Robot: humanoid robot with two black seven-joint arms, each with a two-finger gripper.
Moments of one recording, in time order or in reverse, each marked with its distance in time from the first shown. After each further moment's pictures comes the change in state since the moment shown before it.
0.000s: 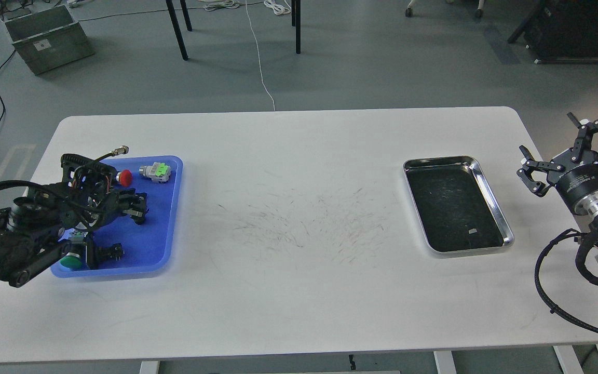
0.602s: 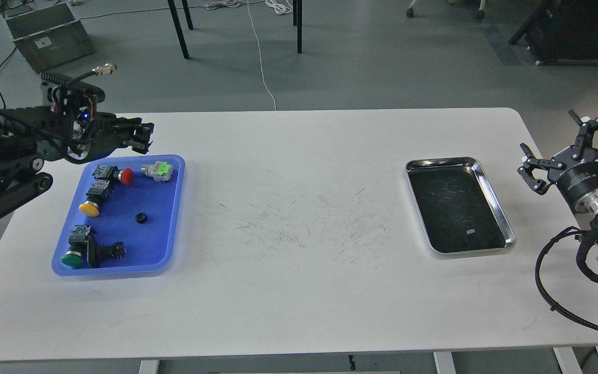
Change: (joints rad) left arm -0.299 0.186 -0.016 -0.409 -0.066 -0.095 0.077; right arm 0.010 -0.002 0.001 -0.005 -0.002 0.000 -0.004
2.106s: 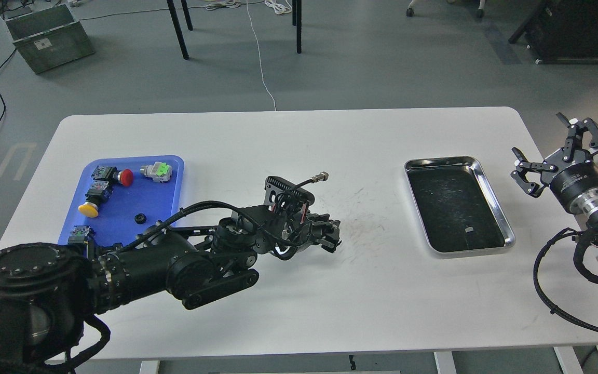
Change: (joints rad) left arm 0.243 -0.734 0.017 0.170 0.008 0.095 0.168; right arm 0.014 -0.002 -0.043 0.000 -0.017 -0.003 -0.009
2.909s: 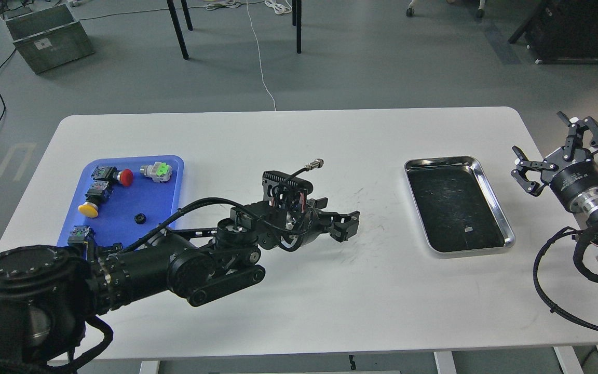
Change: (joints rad) left arm -0.042 0.000 -0.125 -0.011 -0.127 0.110 0.000; right arm 0.017 0.000 -0.004 0.000 0.000 0.000 -0.001
